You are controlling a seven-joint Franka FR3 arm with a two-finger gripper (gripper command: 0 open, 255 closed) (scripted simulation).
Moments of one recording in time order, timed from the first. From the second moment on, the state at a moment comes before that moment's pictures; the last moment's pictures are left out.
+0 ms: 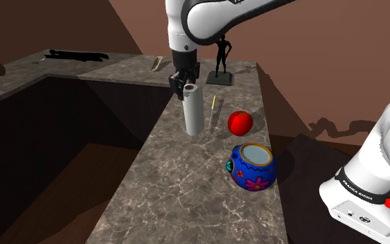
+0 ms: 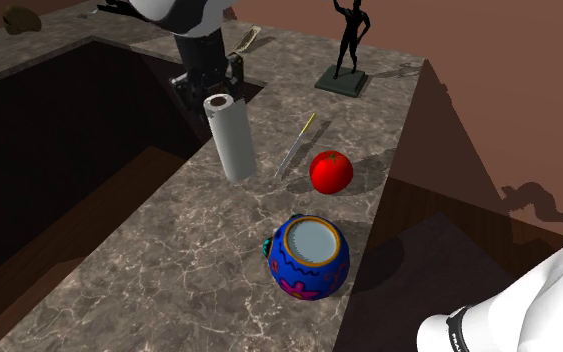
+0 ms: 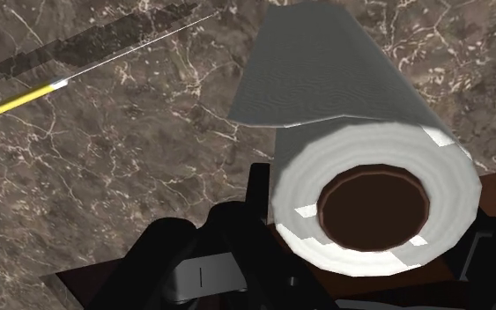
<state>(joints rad) 0.16 0.16 0.29 -1.80 -0.12 2.00 0.27</state>
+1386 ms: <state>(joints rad) 0.16 0.09 0.29 -1.61 -0.09 1.74 0.24</state>
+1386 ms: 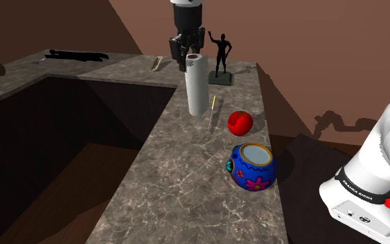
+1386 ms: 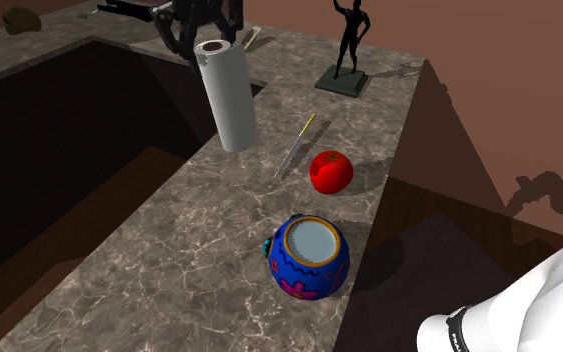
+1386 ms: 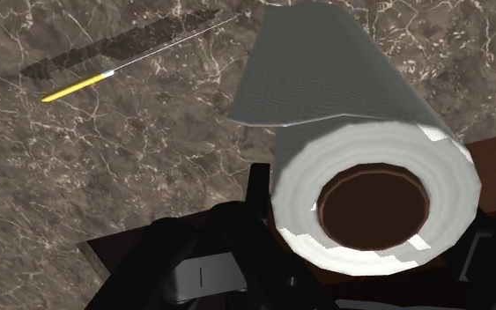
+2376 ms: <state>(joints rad) 0.19 -0.47 0.26 -2.04 0.05 1.63 0.20</state>
